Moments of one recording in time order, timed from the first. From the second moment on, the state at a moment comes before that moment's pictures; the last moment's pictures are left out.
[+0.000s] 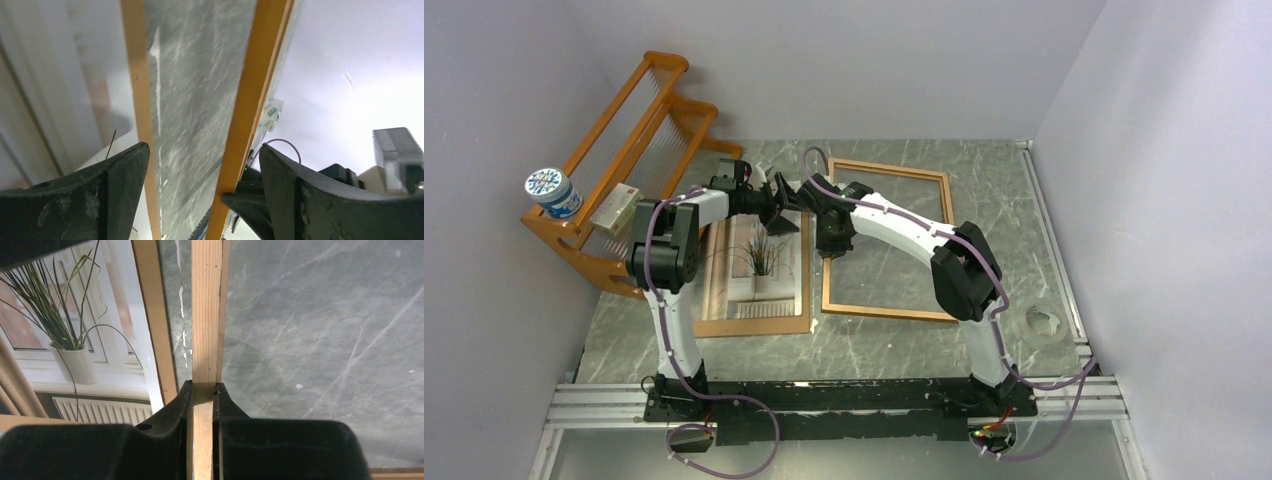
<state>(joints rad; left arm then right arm) -0.12 2.07 1.33 -0.14 0.90 -0.73 0.82 2.09 1.80 -0.92 0.15 0.81</state>
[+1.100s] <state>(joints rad) -0.26 2.26 1.48 0.00 1.05 -0.88 0.82 1.97 1.62 -0.74 0.06 0.69</state>
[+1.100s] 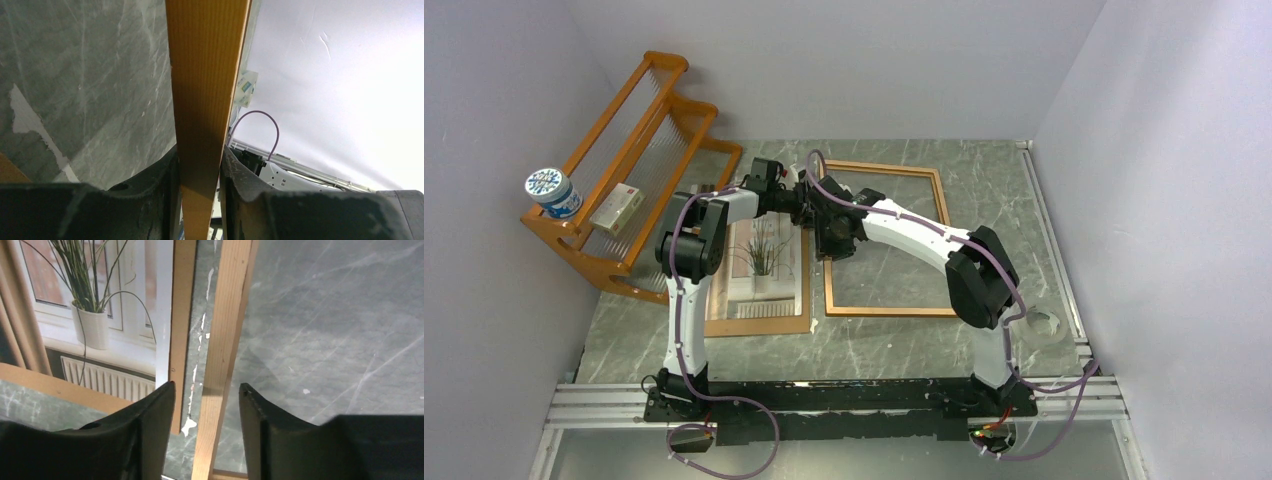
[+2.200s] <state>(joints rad) -0.26 2.27 1.54 -0.05 1.07 -0.85 0.14 1.59 1.00 -0.52 0.13 0.69</state>
